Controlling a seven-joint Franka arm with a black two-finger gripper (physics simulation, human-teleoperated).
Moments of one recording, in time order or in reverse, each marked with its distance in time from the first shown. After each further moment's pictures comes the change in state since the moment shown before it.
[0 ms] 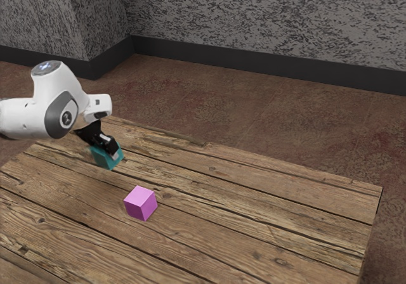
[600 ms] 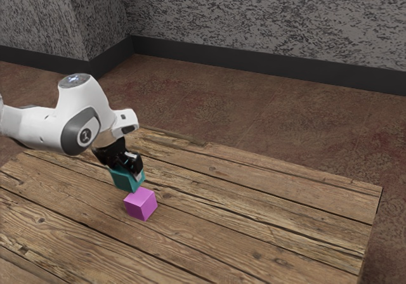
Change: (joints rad) arm -0.102 -0.058 -0.069 -0.099 0.011 -0.049 -0.342
